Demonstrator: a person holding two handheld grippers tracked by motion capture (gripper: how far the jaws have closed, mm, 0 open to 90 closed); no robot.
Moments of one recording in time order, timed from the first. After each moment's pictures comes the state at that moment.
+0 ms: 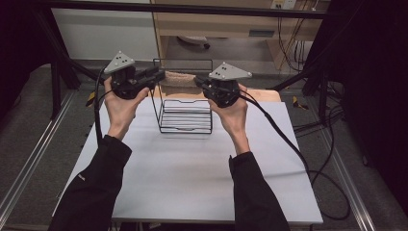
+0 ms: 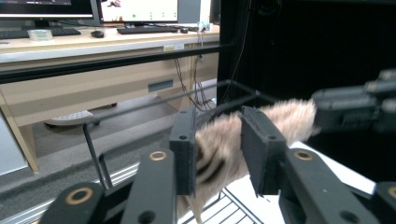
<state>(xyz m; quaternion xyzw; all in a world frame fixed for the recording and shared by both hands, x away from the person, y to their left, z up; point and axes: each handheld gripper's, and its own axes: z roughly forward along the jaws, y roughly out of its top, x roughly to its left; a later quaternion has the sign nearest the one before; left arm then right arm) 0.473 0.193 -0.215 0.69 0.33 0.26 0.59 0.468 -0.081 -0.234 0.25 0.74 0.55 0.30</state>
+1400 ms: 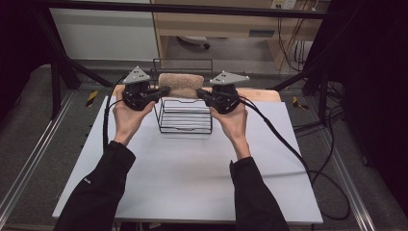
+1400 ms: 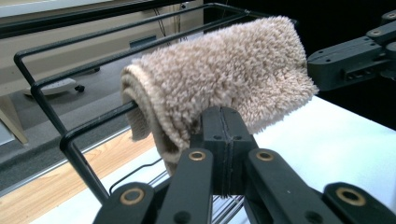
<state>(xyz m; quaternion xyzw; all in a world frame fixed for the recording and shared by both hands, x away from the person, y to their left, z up) 0.480 0.181 -0.262 0.77 0.31 0.22 0.51 0.473 -0.086 -0.261 0.31 0.77 0.52 0.23</state>
